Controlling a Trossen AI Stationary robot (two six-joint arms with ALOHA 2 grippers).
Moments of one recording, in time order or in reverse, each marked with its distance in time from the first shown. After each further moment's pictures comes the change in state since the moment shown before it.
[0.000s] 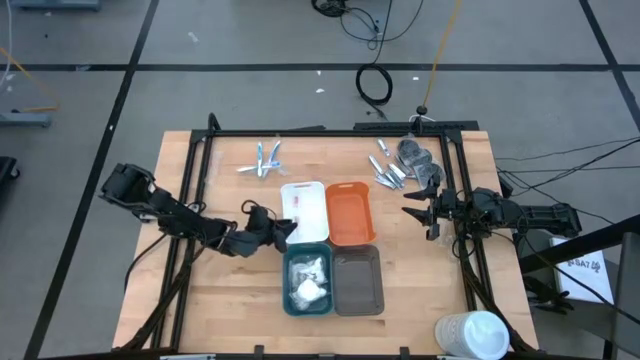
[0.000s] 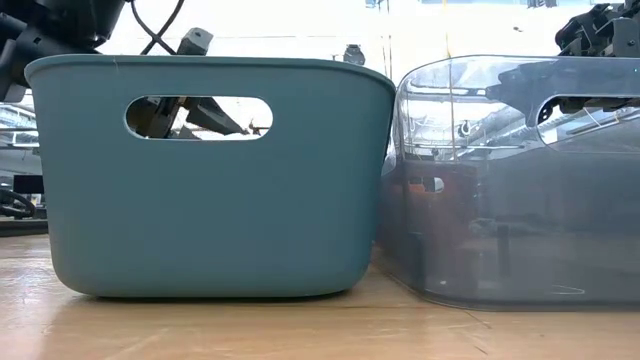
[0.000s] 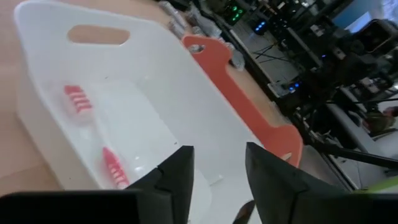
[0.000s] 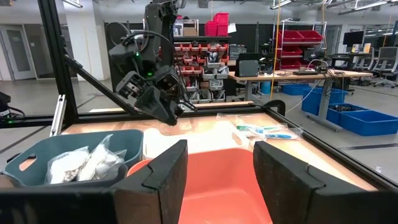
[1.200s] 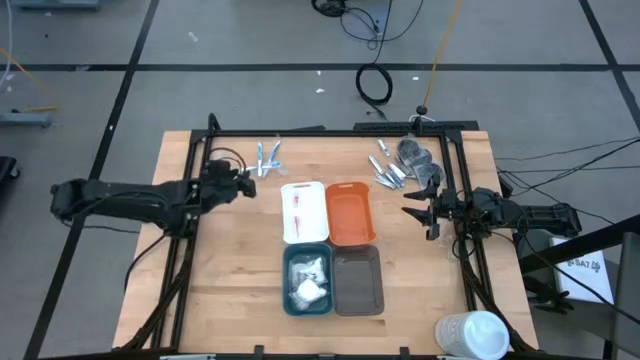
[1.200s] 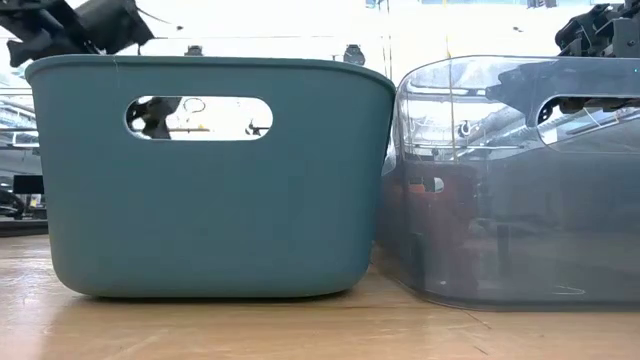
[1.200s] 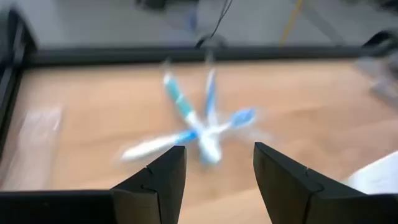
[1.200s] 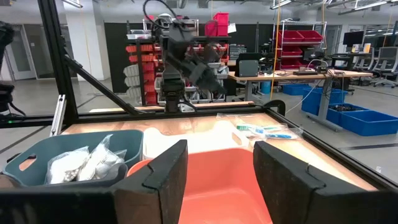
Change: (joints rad) left arm 0.529 -0.690 0.000 -1.095 0.052 0.140; right arm 0.000 0.000 0.000 0.000 0.000 0.000
